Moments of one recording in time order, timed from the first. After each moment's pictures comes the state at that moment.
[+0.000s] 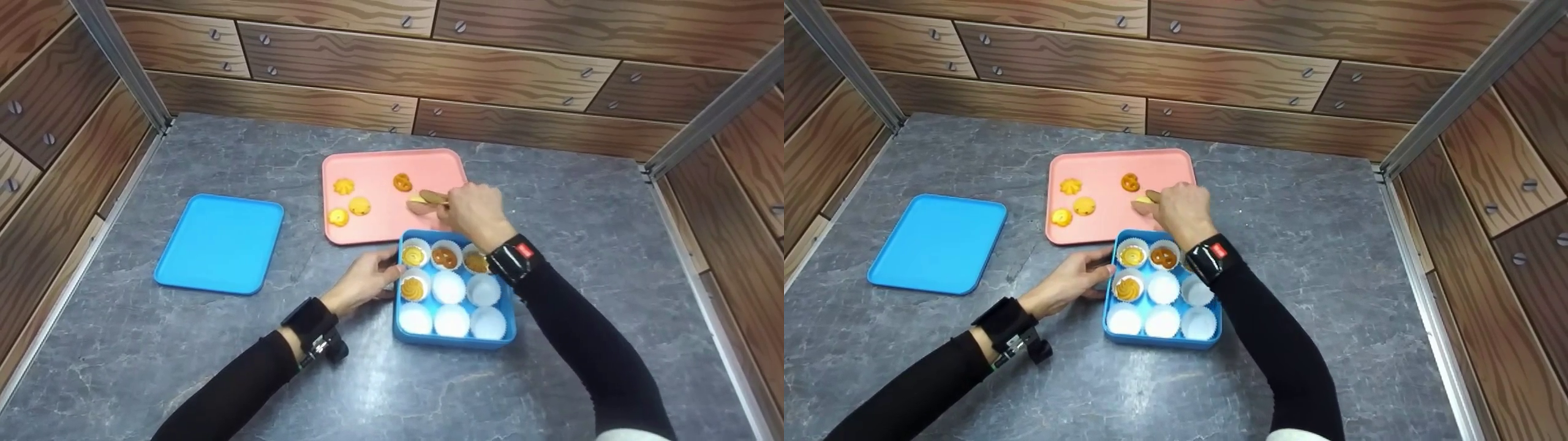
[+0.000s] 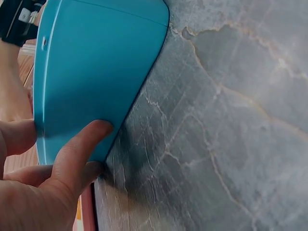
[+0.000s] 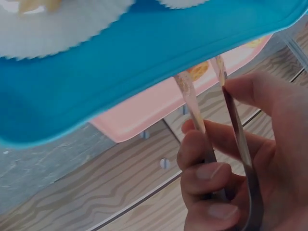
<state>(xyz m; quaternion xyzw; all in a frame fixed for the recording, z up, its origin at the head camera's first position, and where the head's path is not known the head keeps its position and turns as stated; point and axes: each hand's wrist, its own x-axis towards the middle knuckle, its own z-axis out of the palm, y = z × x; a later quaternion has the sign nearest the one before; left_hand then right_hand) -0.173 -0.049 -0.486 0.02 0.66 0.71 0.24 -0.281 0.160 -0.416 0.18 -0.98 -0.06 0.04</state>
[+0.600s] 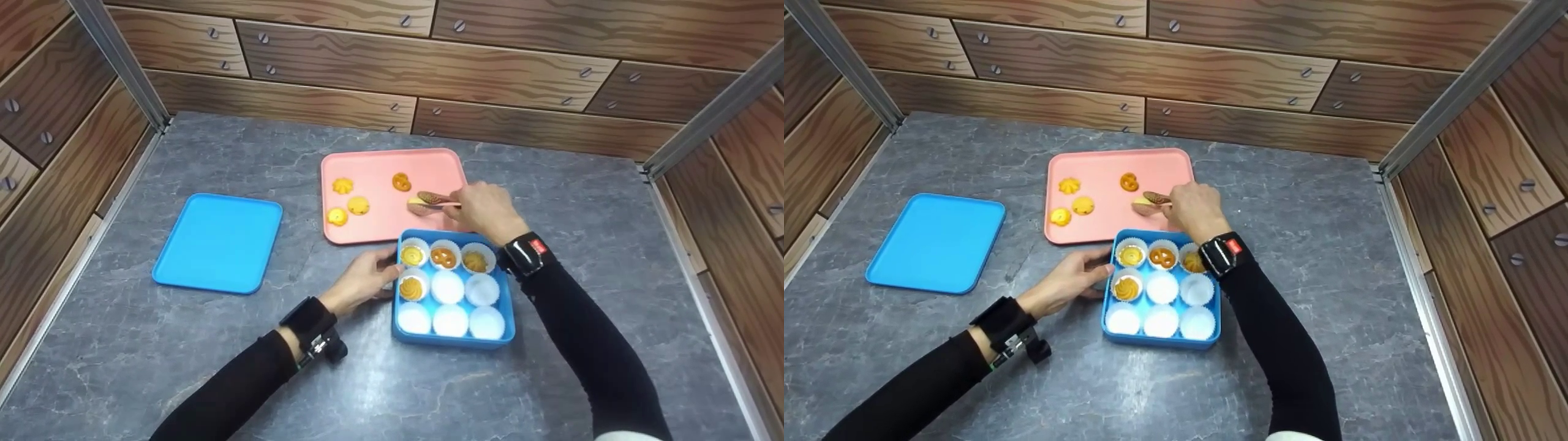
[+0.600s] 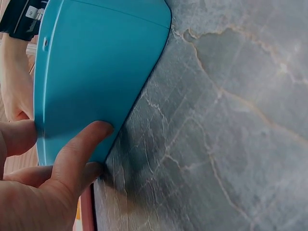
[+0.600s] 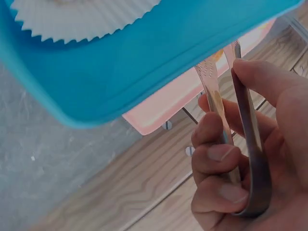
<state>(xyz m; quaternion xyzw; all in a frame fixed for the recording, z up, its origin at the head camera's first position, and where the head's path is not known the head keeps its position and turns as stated) -0.173 -0.046 -0.487 0.01 0.65 0.72 0.24 -0.291 0.185 -0.416 0.21 -0.98 0.02 -0.04</state>
